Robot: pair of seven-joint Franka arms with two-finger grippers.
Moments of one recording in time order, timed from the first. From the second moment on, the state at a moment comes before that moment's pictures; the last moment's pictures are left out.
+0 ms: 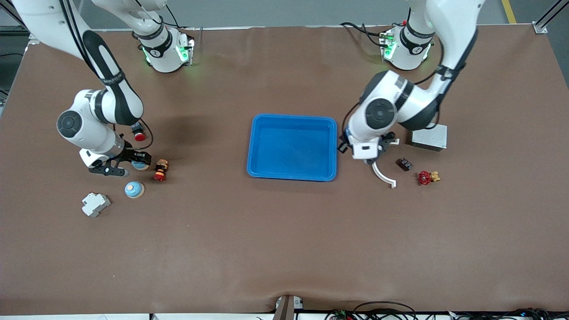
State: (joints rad) left arm -0.16 0.38 -0.48 -1.98 0.04 2.12 -1.52; right arm -0.05 0.22 0.00 -2.33 0.03 2.45 0.04
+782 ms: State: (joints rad) left arm -0.36 0.64 -0.47 -1.80 0.23 2.12 -1.91; right arm 0.25 0.01 0.02 -2.29 0.04 2.20 0.57
